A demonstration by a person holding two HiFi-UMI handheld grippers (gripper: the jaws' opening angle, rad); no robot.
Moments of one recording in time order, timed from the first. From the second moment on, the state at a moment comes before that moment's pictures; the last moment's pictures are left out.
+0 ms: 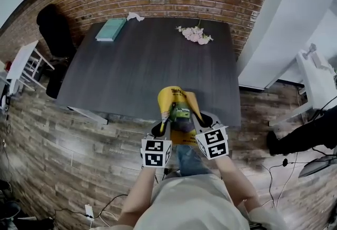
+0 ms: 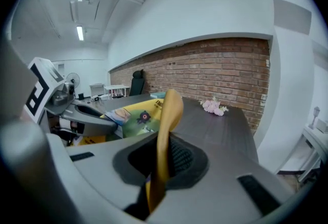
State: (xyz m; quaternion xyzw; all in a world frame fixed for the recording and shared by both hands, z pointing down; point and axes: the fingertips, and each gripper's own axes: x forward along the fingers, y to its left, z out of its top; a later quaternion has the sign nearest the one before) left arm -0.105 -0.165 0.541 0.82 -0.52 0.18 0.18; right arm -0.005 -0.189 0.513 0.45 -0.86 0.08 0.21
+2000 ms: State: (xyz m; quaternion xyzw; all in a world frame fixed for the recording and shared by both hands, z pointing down) left arm -0.095 -0.054 0.486 0.83 -0.51 0.14 0.16; right arm 0.009 -0.070 0.457 0.45 -0.88 0.05 0.16
